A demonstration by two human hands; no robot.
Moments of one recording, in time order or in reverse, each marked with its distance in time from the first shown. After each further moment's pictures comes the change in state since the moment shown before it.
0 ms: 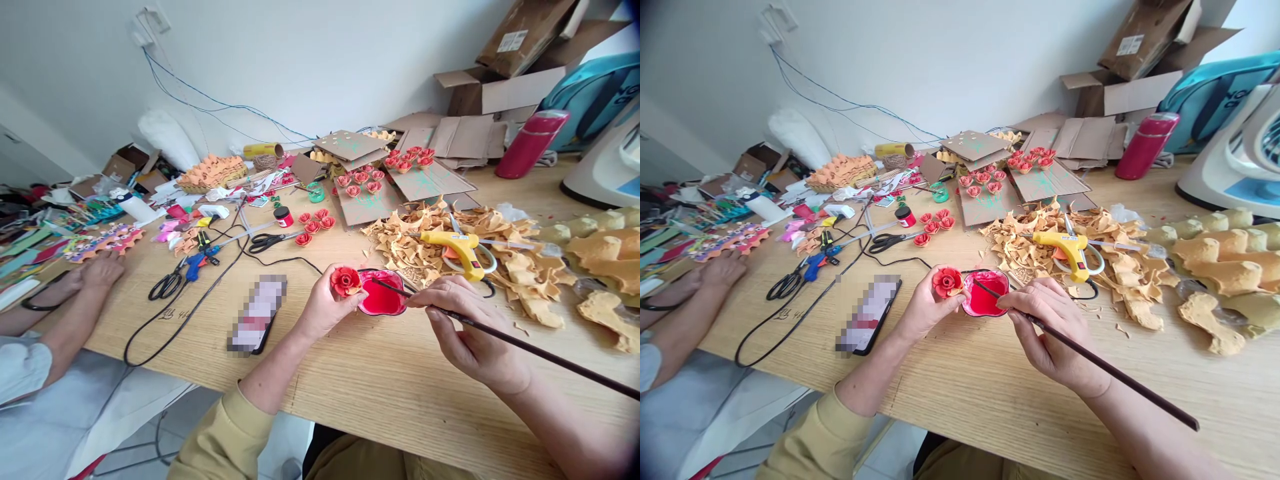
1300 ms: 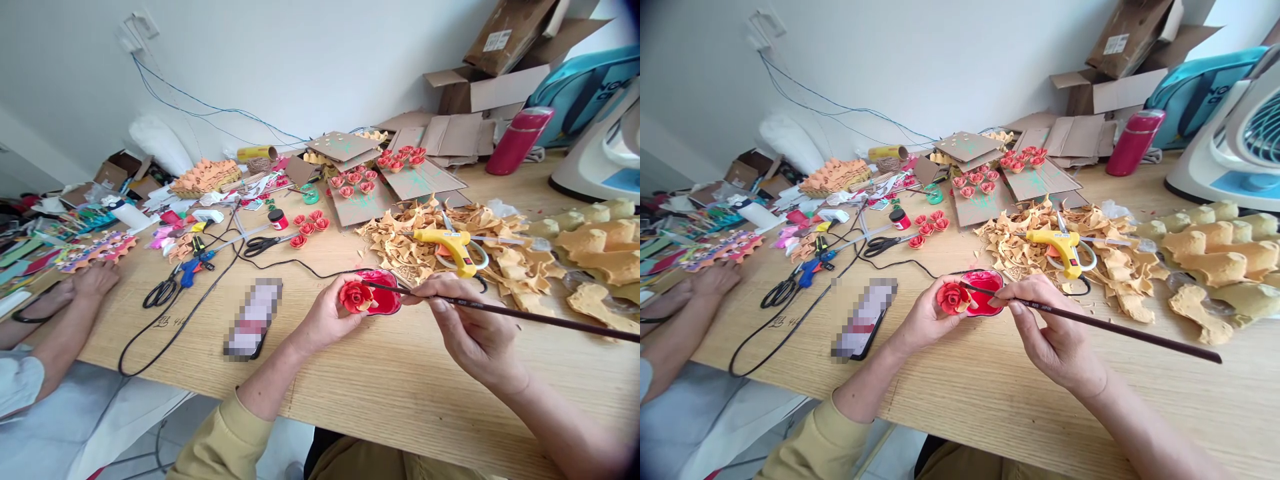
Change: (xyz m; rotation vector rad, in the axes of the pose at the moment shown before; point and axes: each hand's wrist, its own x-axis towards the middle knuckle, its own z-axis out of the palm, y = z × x) left_hand -0.010 0.001 0.004 0.080 -0.215 0.165; right_hand -0.011 0.000 0.003 0.115 0.115 0.150
